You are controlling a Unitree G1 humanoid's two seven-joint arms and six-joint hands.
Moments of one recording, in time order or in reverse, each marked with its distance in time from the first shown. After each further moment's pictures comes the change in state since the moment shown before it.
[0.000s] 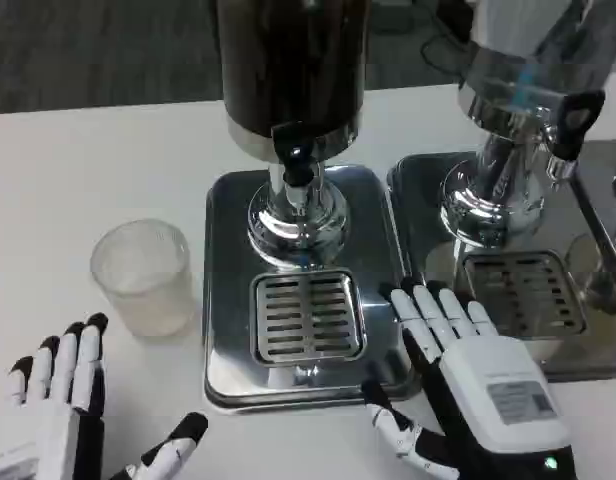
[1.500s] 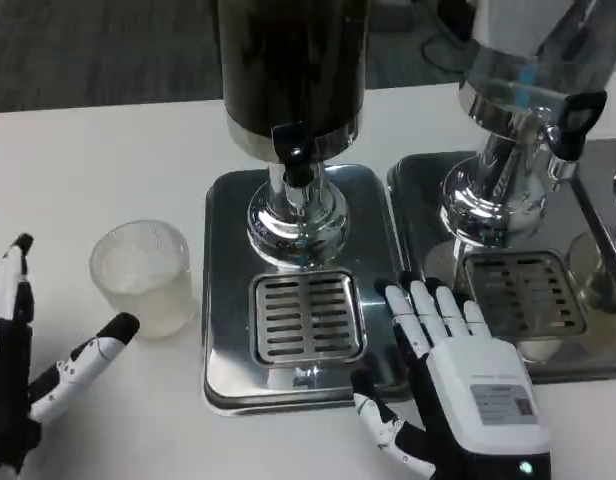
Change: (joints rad) left arm -0.402 0.084 0.163 0.471 -0.429 -0.299 -0.082; right arm -0.015 0.116 0.046 0.063 -0.053 0.087 -0.082
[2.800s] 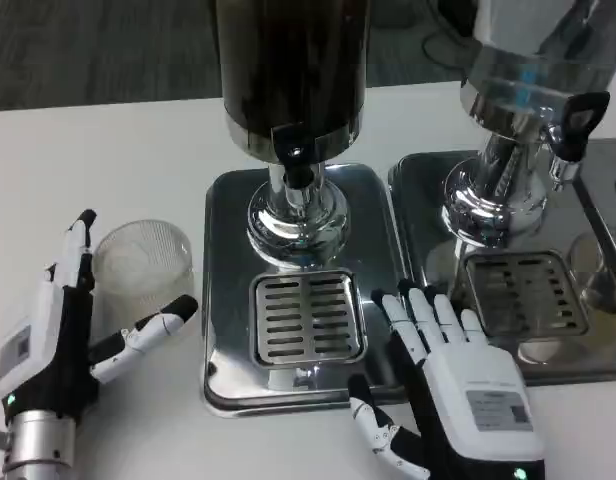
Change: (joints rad) left arm -0.356 -0.017 -0.162 0.580 0.037 -0.237 0.210; right arm 0.013 0.016 0.025 -0.006 0.005 0.036 0.001
